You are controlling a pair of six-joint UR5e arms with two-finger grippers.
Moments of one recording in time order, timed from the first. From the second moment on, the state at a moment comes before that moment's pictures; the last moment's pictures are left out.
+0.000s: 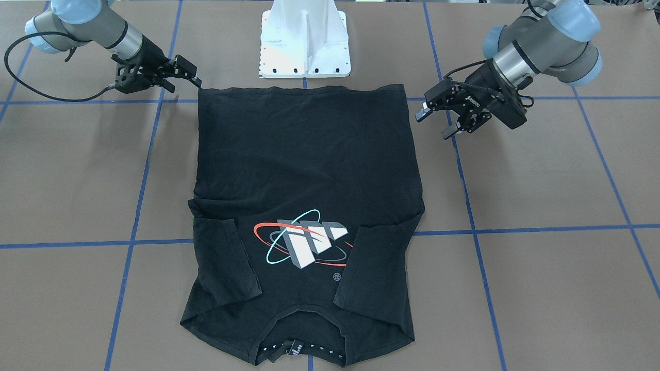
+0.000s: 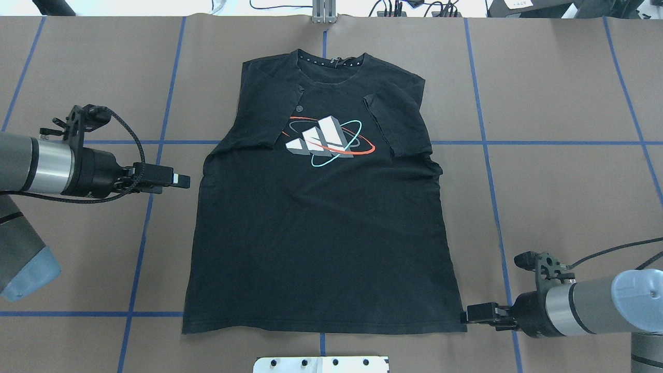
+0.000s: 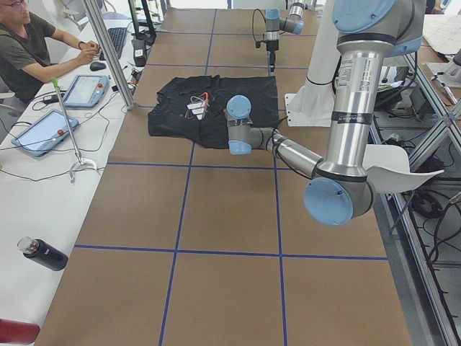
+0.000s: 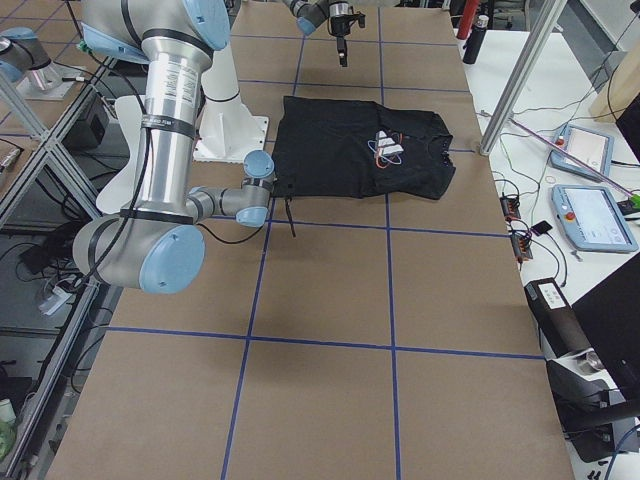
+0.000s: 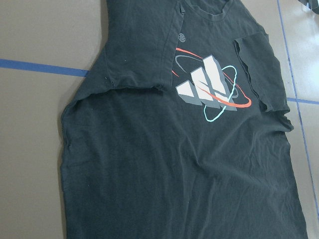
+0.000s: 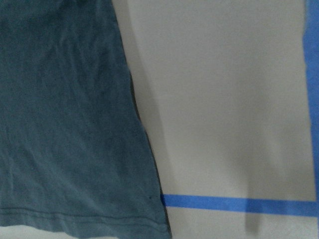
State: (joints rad) left arm -0.75 -1.68 -1.82 -2.65 -2.15 -1.36; right arm 0.24 -1.78 1.93 -0.52 1.87 1.63
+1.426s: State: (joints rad) left arm -0.75 -1.66 -1.82 -2.67 -2.15 -1.36; right arm 0.25 -1.70 1.90 -0.59 1.90 1.63
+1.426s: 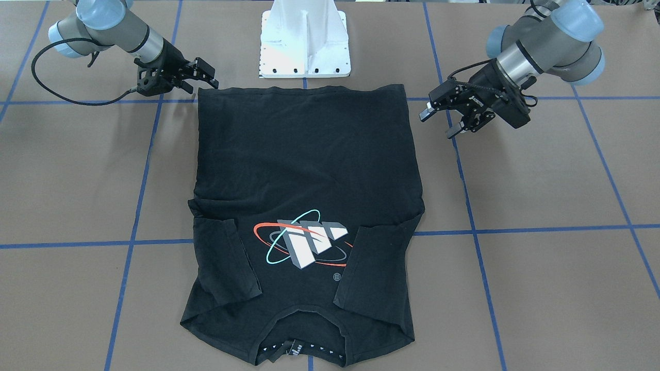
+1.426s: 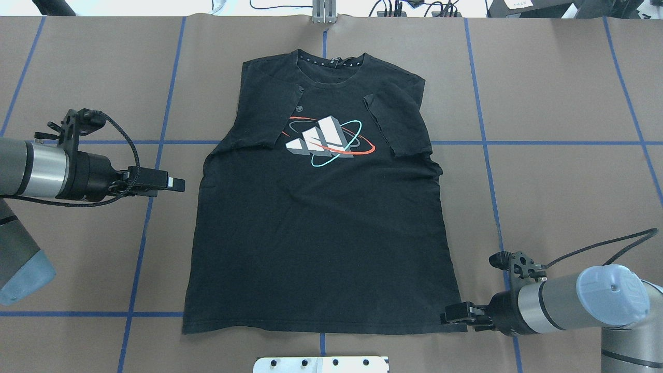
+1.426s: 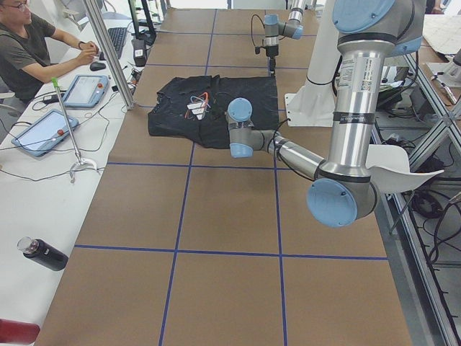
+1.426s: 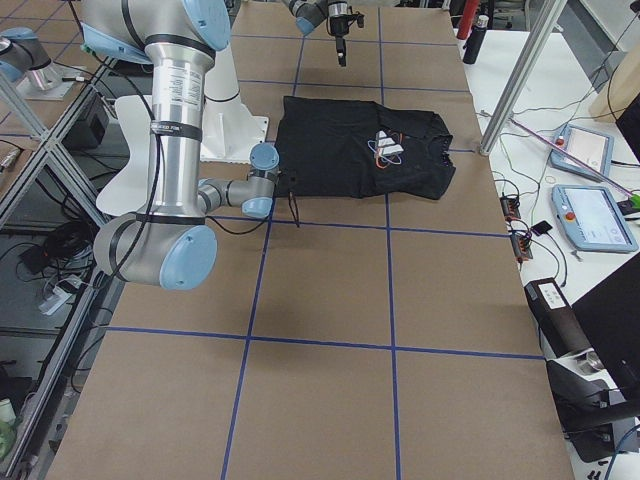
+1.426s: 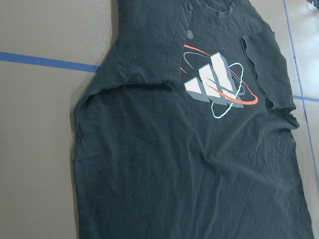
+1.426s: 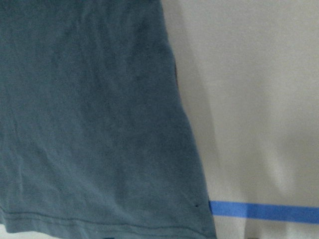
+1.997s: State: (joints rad) left arm -0.75 -1.66 -1.82 -2.67 -2.15 -1.36; right arm 0.25 -1.70 1.90 -0.59 1.91 1.63
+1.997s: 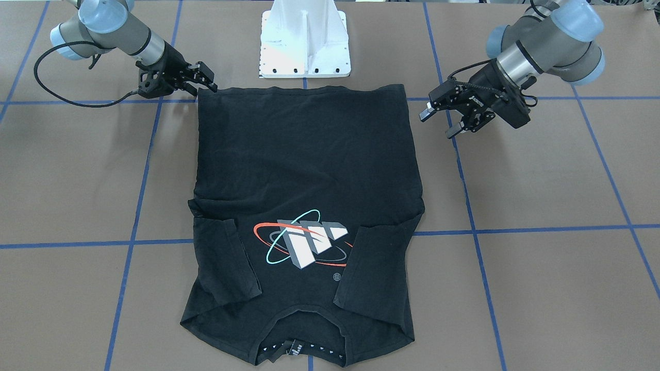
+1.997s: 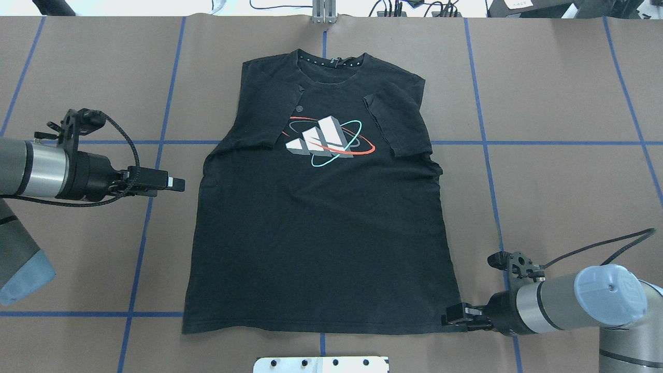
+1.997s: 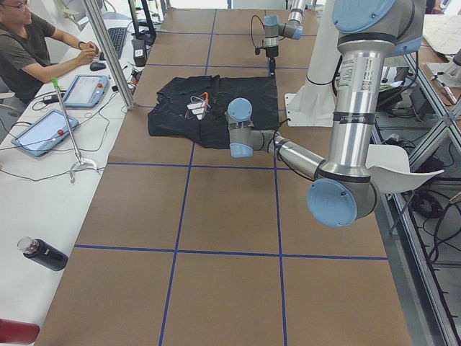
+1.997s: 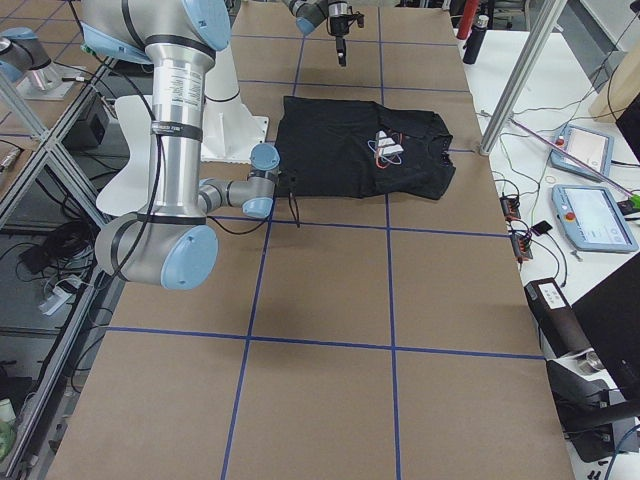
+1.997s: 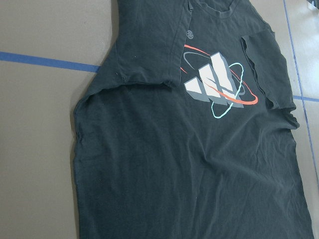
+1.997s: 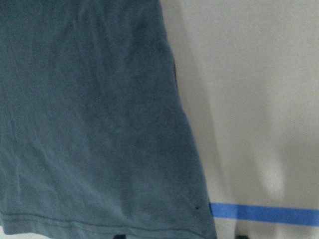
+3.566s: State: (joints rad) left arm -0.69 -1.60 -1.82 -2.76 -2.12 -1.46; right arm 0.26 -1.70 1.91 -0.59 1.92 1.63
